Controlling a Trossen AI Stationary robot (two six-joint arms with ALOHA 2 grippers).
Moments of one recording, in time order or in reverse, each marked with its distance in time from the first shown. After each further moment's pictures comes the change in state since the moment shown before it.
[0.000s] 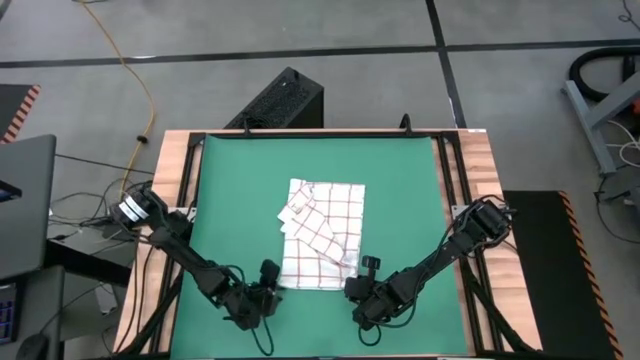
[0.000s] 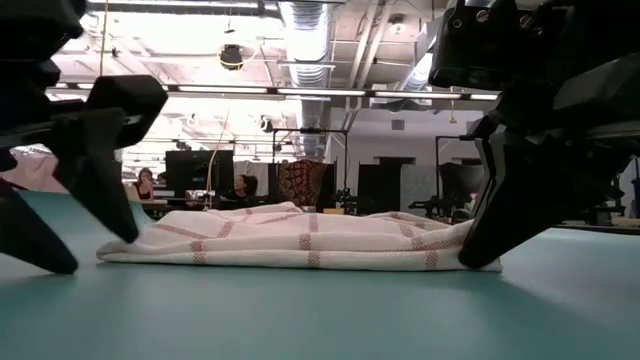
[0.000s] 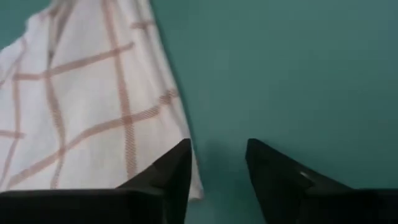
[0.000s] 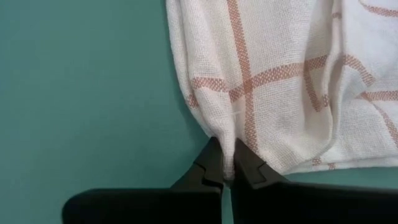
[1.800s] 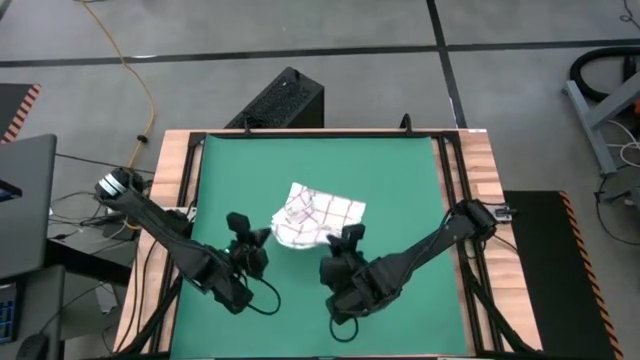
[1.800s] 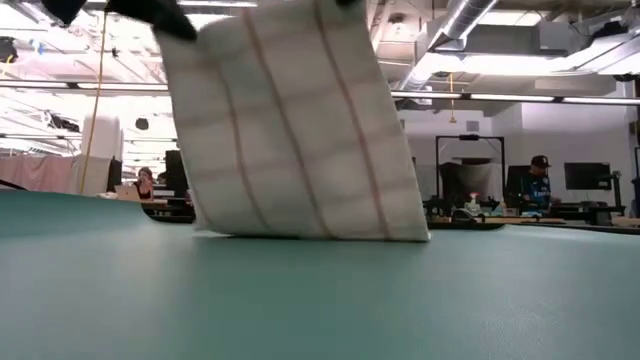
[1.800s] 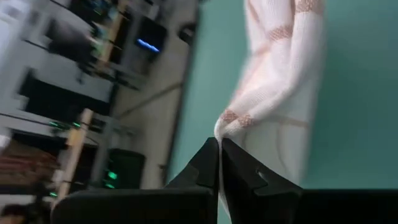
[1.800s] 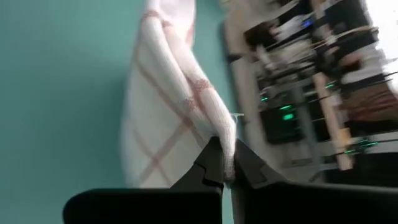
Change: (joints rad) left arm 0.057 -0.327 0.348 -0.974 -0.601 -0.234; right arm -0.085 -0.003 0.770 -0.748 0.651 -0.466
